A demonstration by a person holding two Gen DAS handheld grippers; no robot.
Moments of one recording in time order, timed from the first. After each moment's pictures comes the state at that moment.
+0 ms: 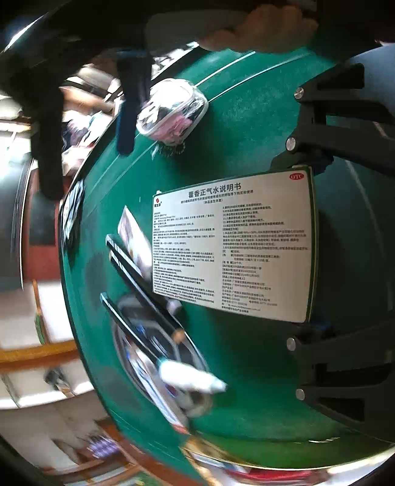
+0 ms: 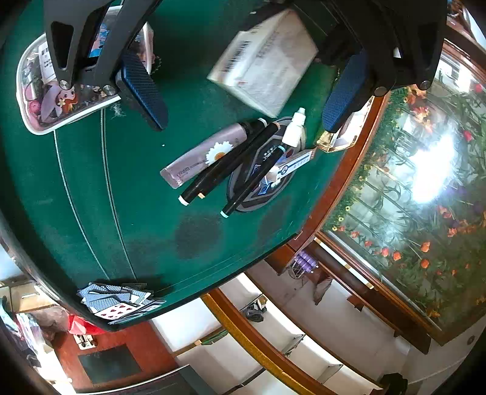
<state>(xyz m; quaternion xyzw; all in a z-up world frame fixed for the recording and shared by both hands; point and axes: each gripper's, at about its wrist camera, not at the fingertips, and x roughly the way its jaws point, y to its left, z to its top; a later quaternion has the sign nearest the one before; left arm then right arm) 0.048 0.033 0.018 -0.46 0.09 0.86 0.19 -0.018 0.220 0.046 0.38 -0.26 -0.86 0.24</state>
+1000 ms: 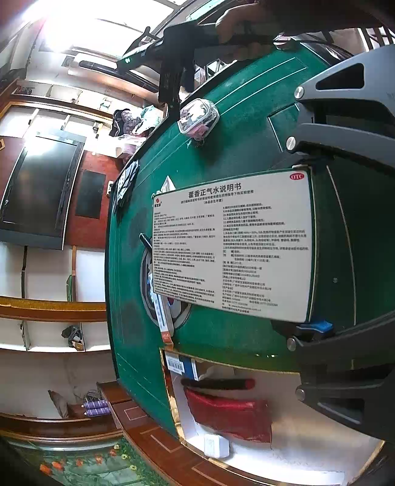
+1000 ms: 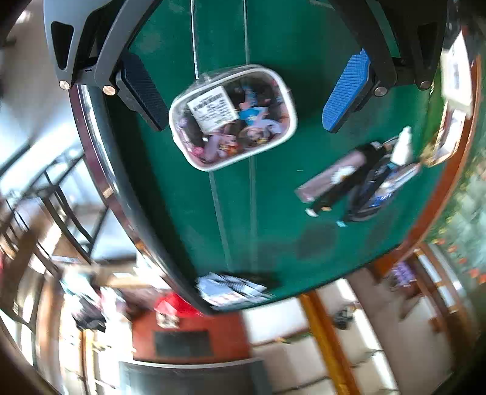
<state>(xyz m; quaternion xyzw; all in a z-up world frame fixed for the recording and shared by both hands) 0.117 -0.080 0.070 -0.38 0.01 0.91 0.17 0.020 0.265 0.052 0.47 -0.14 -0.87 -0.06</state>
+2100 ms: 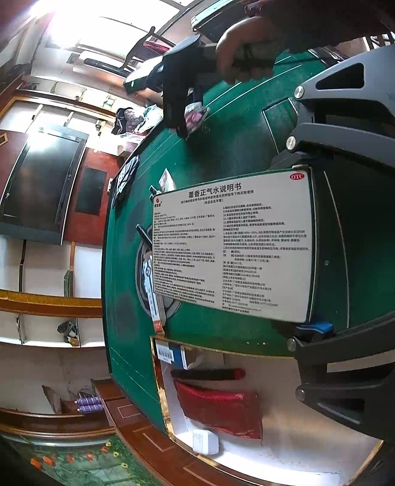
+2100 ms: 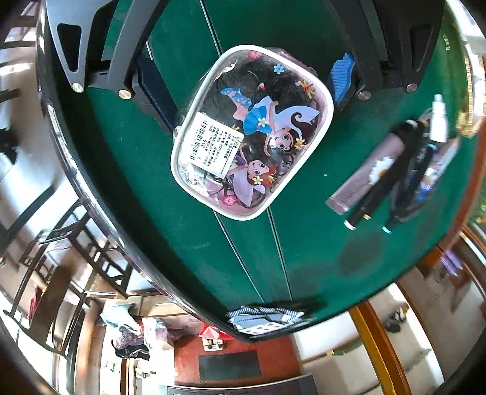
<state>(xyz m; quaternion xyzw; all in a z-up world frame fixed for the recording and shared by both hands) 0.119 -0.101 0.064 -0.38 0.00 0.91 0.16 0.017 0.232 0.032 0.48 -0.17 -0.85 -0.11</state>
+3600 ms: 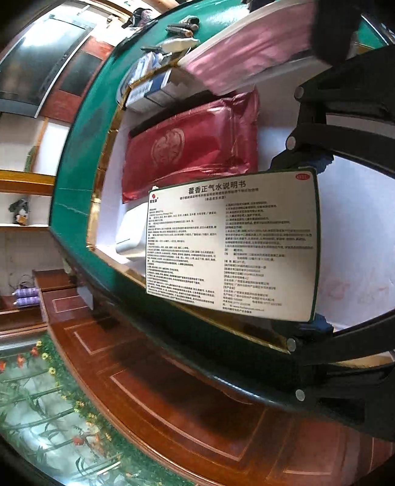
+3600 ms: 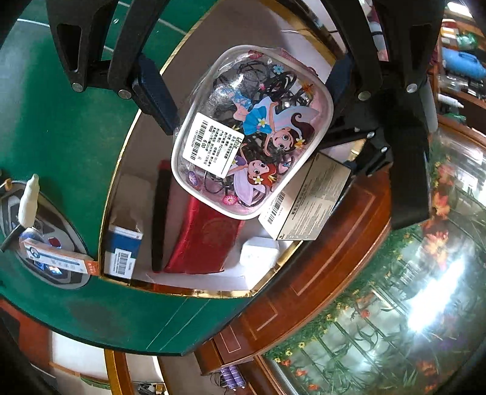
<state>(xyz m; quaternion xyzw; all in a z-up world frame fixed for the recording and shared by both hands) 0.053 -0.330 0.024 -0.50 -0.03 0.87 -0.06 0.037 -0.182 0.045 0.53 -0.03 -0.78 0.33</state>
